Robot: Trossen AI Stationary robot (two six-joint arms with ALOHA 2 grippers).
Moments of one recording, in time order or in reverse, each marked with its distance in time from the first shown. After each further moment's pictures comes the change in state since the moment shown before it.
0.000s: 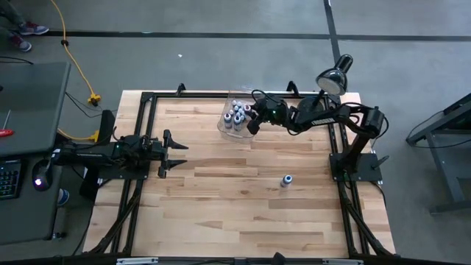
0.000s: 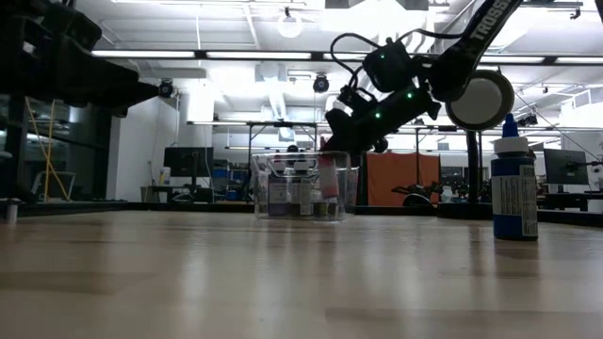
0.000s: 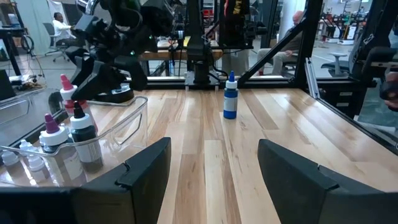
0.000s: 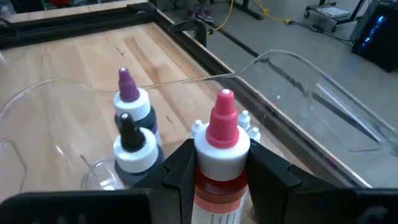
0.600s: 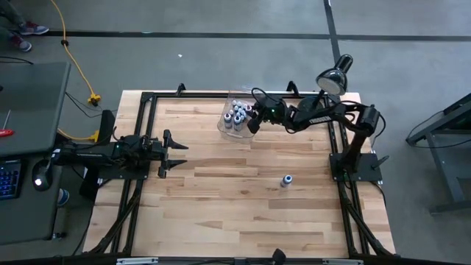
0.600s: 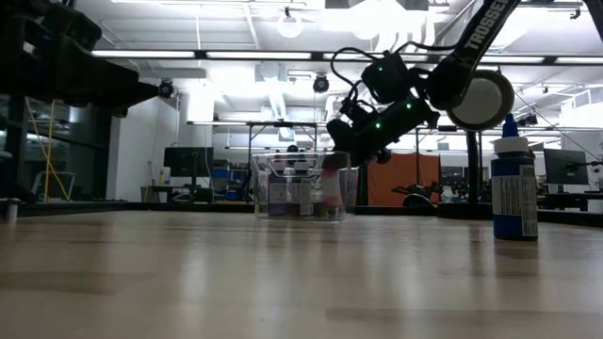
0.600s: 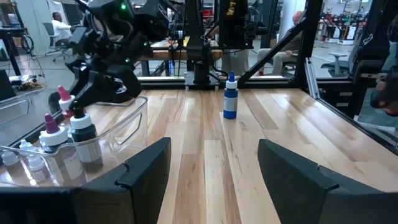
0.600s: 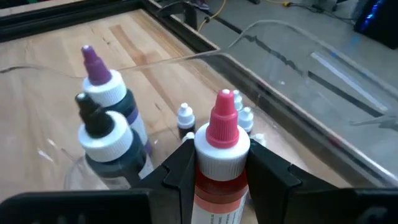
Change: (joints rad) left arm 0.000 0.000 0.000 0.000 0.000 0.000; right arm -0.034 0.049 0.000 0.003 -0.023 0.052
